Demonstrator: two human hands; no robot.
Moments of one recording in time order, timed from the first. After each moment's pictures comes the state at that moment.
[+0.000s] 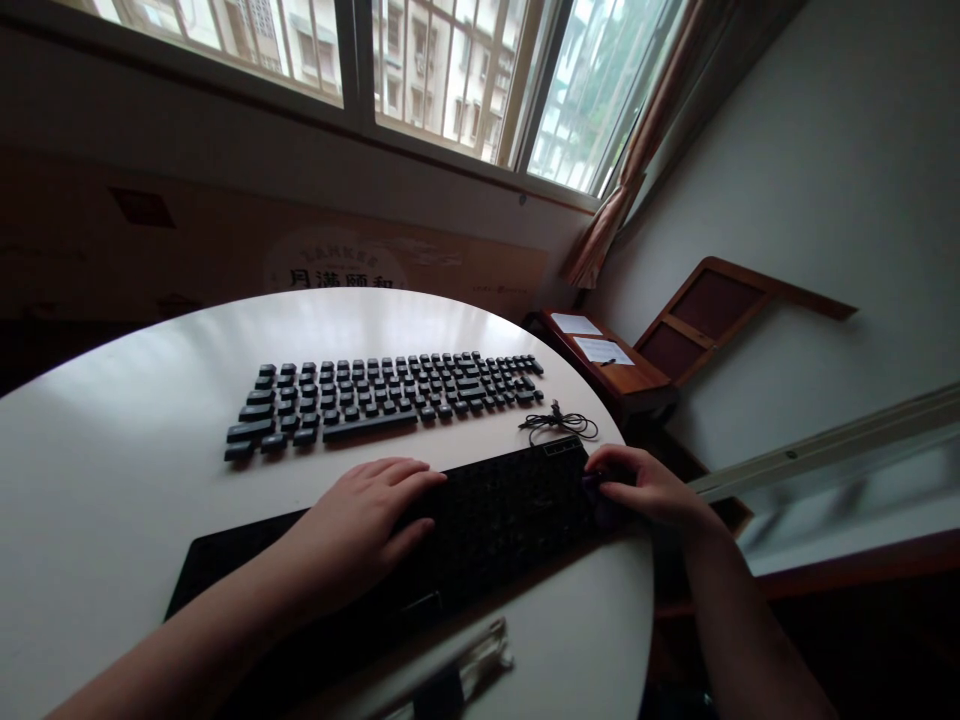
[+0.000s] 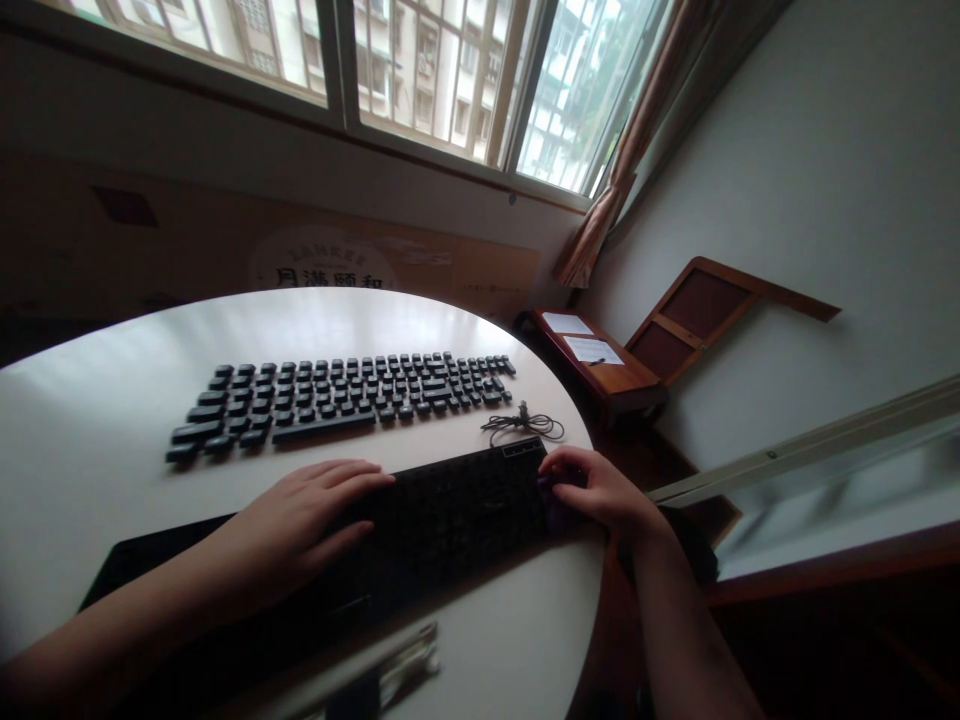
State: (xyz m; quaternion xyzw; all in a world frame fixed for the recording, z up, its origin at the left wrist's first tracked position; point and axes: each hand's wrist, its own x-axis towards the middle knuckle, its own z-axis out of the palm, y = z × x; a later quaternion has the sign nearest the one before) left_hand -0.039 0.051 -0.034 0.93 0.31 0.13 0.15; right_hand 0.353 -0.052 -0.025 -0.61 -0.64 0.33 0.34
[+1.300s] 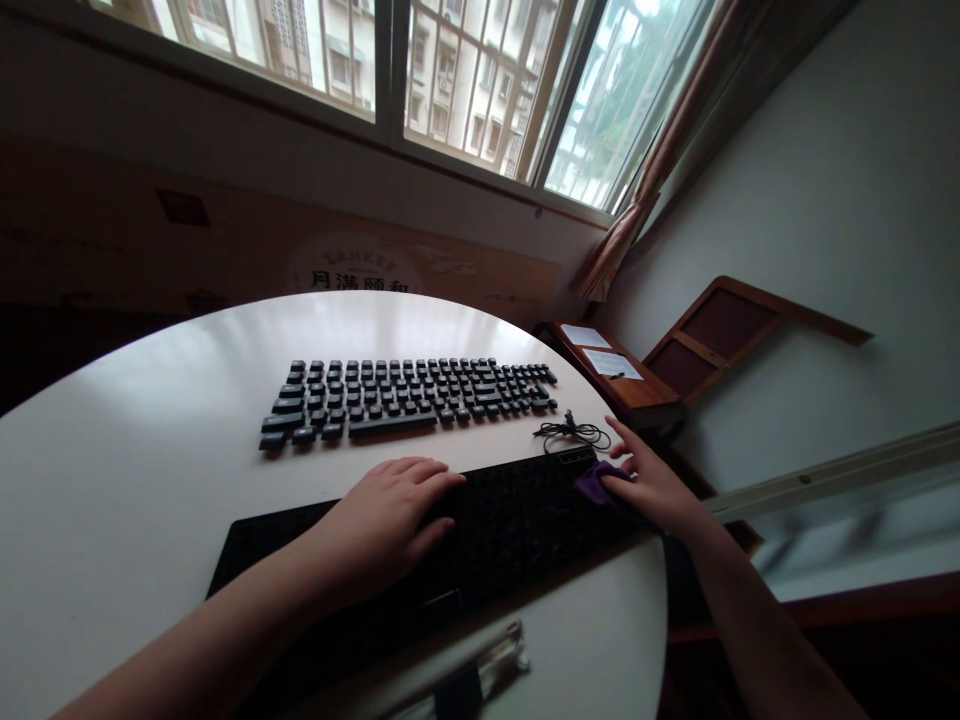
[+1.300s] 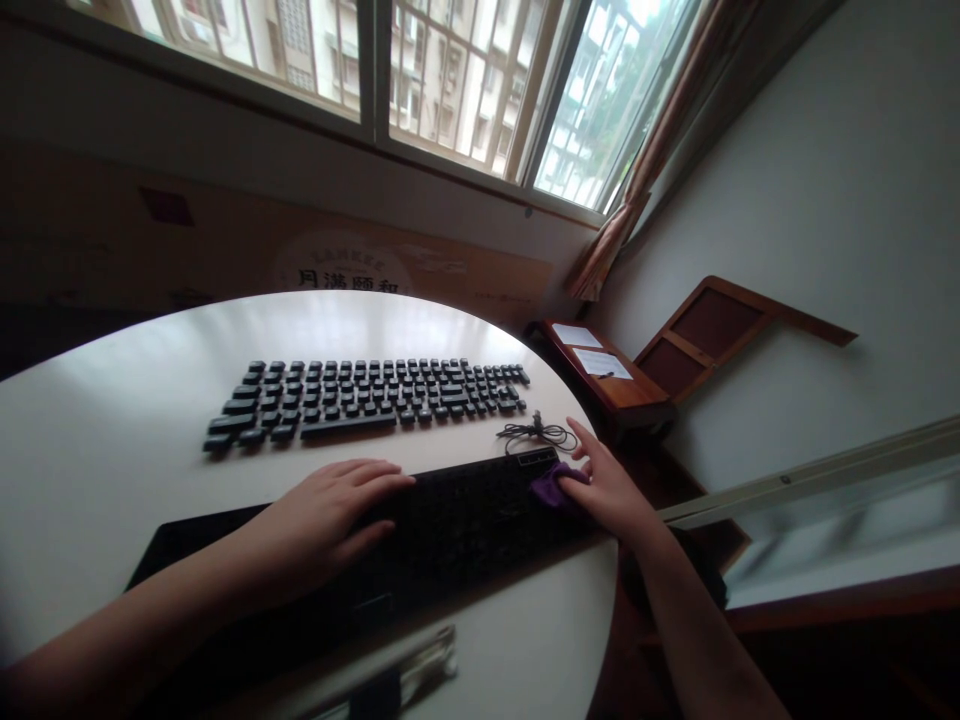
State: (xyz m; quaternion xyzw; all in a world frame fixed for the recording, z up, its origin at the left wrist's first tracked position) left_hand -0.039 0.046 -0.032 0.93 0.32 0.11 0.16; right_hand 0.350 -0.038 -0.039 -0.72 -0.58 0.21 0.31
